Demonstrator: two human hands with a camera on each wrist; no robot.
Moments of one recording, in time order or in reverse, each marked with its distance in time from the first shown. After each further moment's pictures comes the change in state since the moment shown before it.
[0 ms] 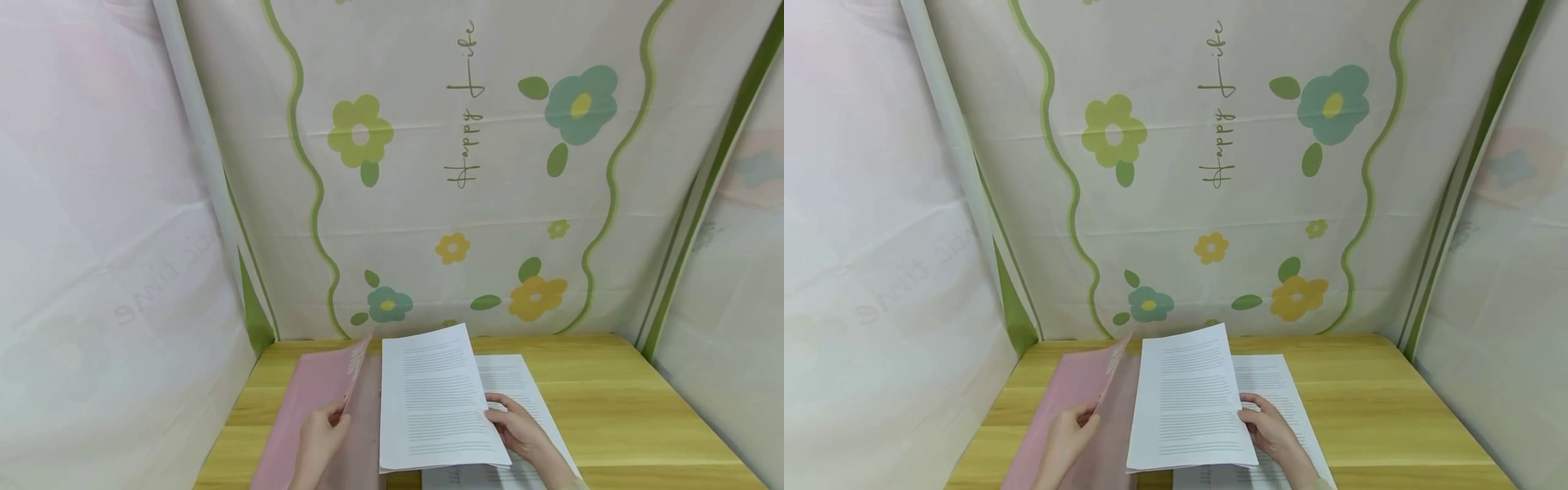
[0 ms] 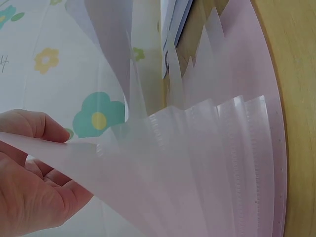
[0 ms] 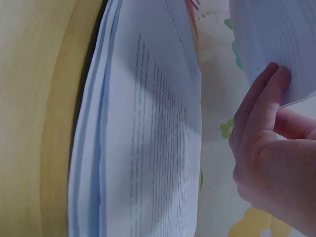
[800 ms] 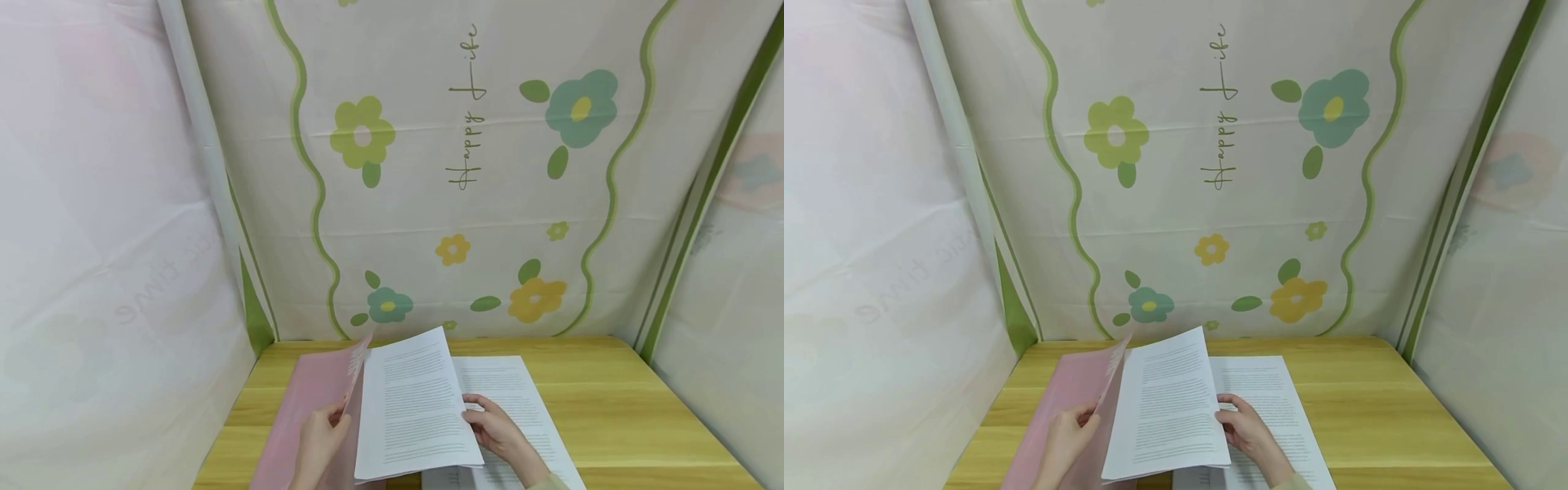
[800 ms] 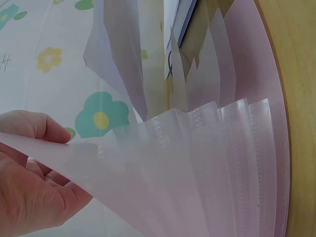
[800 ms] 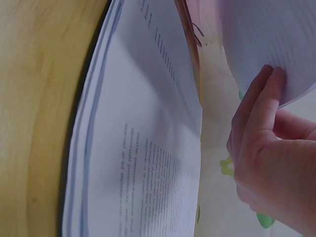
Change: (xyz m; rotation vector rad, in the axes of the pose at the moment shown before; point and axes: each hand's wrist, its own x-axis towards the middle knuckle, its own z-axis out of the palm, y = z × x) left_hand 0.000 0.000 -0.002 -0.020 -0.013 -0.006; right_hand 0.009 0.003 0.038 0.028 -0.067 0.002
